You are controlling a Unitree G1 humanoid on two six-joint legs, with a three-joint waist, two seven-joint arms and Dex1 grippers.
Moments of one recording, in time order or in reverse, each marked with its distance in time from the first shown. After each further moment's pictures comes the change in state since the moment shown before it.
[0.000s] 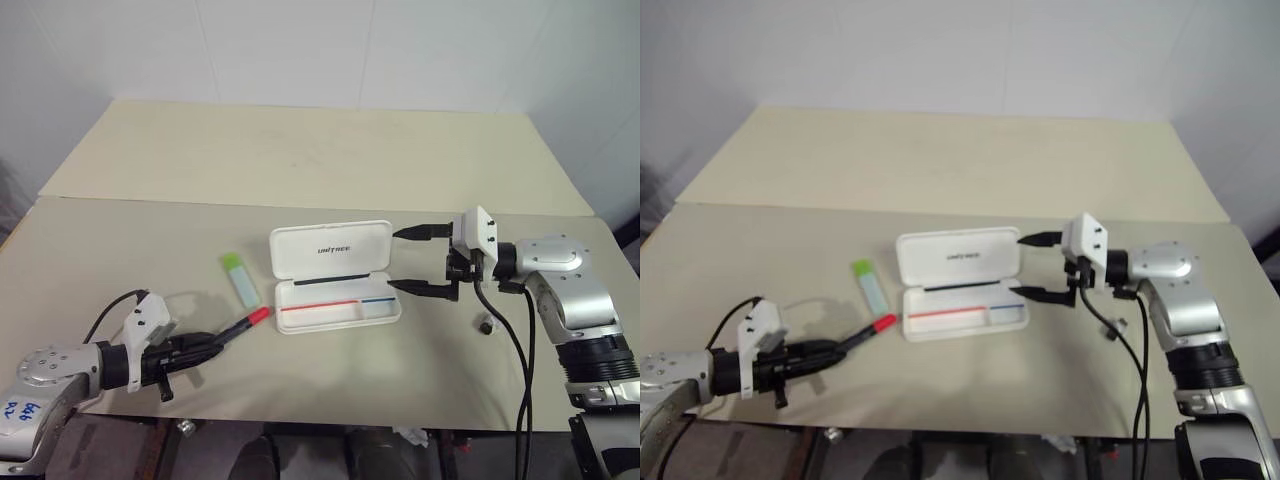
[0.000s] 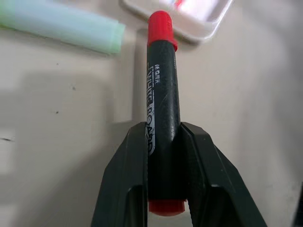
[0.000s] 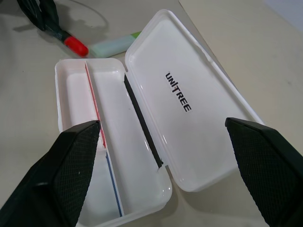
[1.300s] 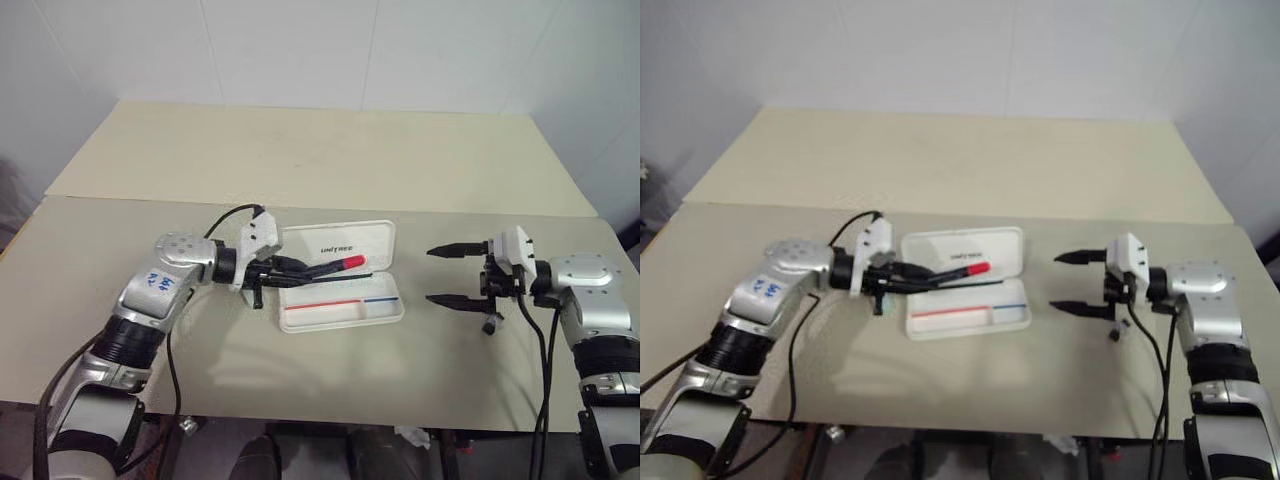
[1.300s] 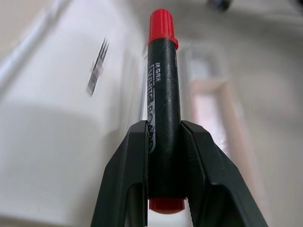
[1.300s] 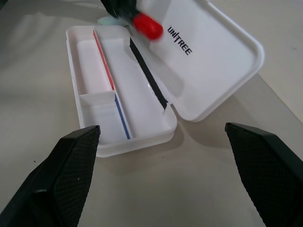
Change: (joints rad) left arm -0.863 -0.262 -0.599 0.534 0.288 -0.118 -0.118; right arm -0.002 -0.031 -0.073 0.420 0.002 -0.278 0.235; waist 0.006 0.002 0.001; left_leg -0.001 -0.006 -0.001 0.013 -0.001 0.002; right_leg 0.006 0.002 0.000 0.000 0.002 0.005
